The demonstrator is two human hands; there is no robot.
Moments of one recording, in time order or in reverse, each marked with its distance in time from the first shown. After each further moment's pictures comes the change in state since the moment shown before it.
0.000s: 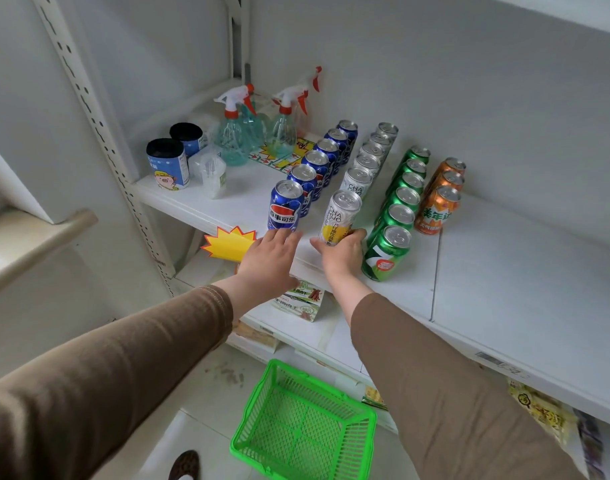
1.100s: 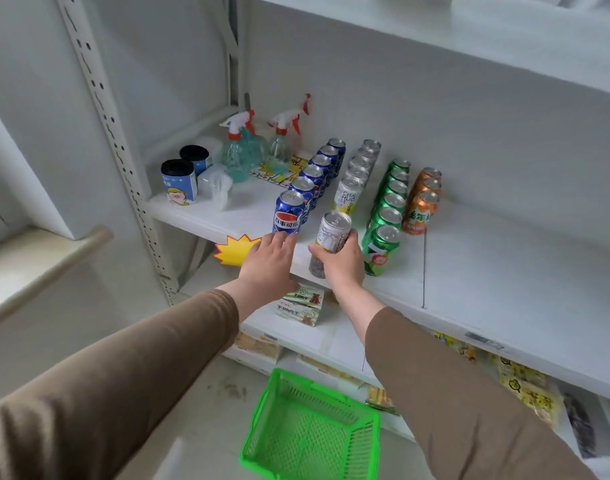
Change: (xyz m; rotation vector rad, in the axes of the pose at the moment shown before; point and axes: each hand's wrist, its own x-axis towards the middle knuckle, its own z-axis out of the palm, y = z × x) left_hand -0.040 -0.008 -0.030 -0.023 0.054 0.017; right_hand -0.070 -0.024 -0.042 0.025 -0.027 -0.080
